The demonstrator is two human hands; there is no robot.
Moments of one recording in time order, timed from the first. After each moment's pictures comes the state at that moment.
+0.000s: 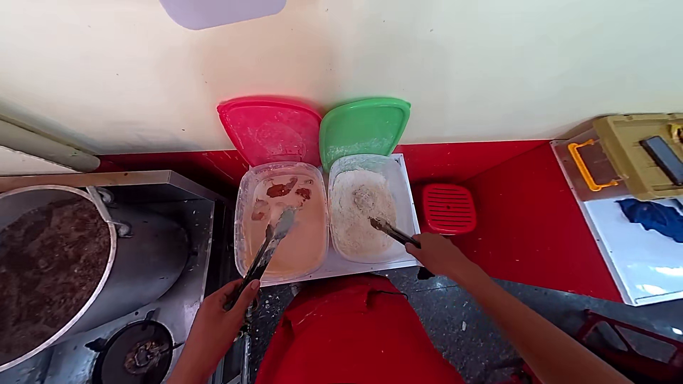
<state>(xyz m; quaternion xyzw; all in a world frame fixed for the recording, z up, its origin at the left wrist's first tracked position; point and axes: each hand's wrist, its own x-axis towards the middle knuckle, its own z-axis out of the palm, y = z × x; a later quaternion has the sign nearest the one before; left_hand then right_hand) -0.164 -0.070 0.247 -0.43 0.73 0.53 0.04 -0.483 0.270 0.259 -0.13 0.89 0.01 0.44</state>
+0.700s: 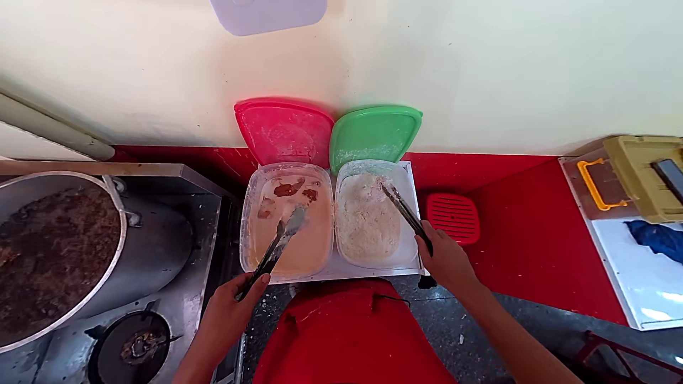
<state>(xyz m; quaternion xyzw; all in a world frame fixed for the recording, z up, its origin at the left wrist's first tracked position) -0.168 -0.072 0.234 -0.42 0.74 0.52 0.04 -0.470 0.281 0.249 -0.22 0.96 -0.08 0.16</state>
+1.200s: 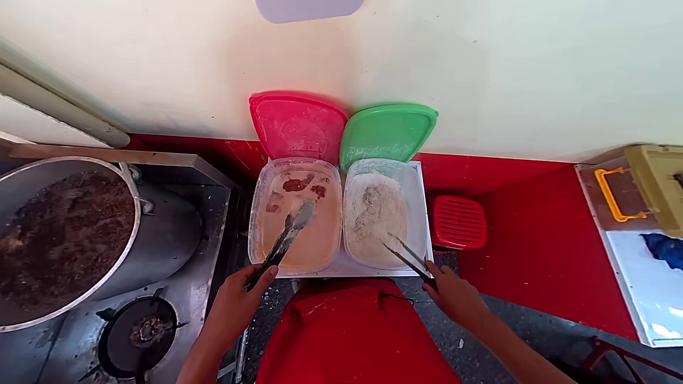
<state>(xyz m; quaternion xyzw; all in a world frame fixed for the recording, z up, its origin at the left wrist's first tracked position) -0.169 -0.076 0.234 -0.42 0.74 0.53 0.05 -0.433 0.309 0.238 -0.22 0.90 0.09 0.38</state>
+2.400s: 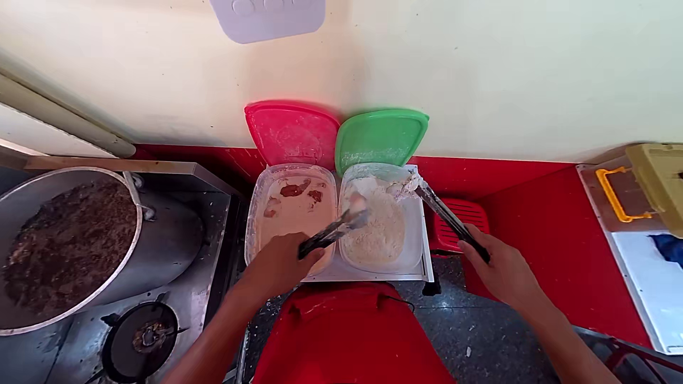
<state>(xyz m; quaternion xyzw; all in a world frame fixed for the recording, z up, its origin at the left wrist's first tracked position) -0.300 -0.051 0.312 -0.23 0.88 0.34 0.24 -0.507 0.354 0.290 -0.26 0.94 -0.18 0.11</state>
